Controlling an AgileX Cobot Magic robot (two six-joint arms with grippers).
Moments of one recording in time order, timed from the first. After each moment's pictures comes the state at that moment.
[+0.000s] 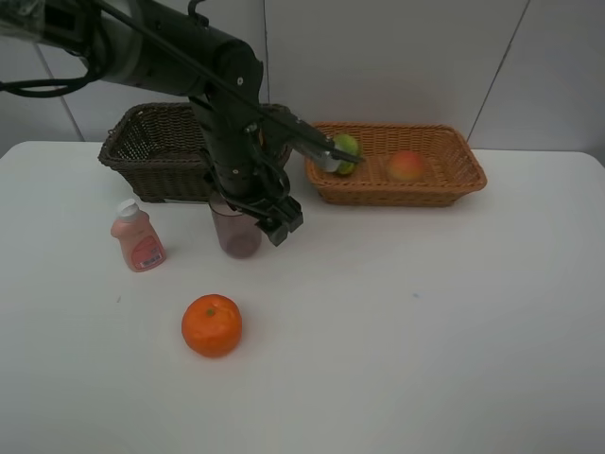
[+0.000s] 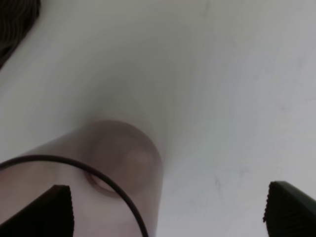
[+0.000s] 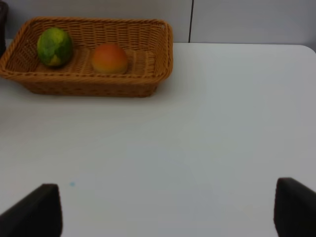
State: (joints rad) left arm -0.65 2.05 -1.41 0.13 0.72 0.02; right arm 0.02 0.00 -0.53 -0.05 1.06 0.01
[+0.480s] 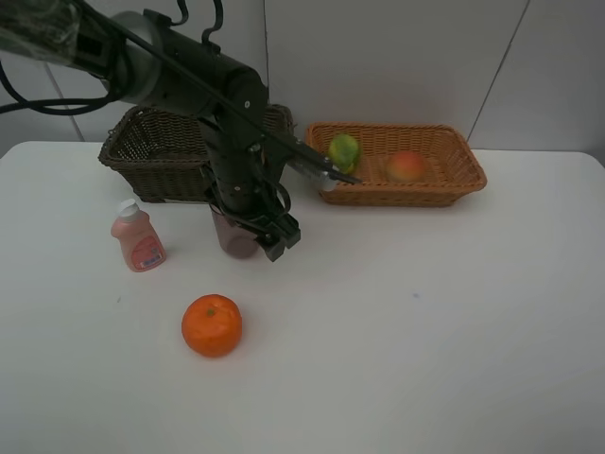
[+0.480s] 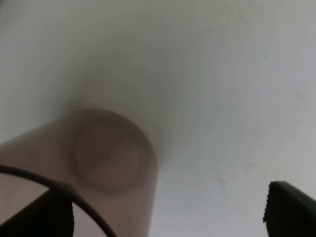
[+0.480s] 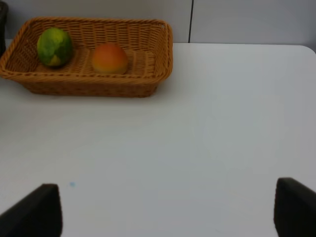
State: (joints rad) left arm -0.65 2.10 -1.40 0.13 0.72 0.02; right arm 0.02 0.00 -0.53 -0.05 1.06 0.01
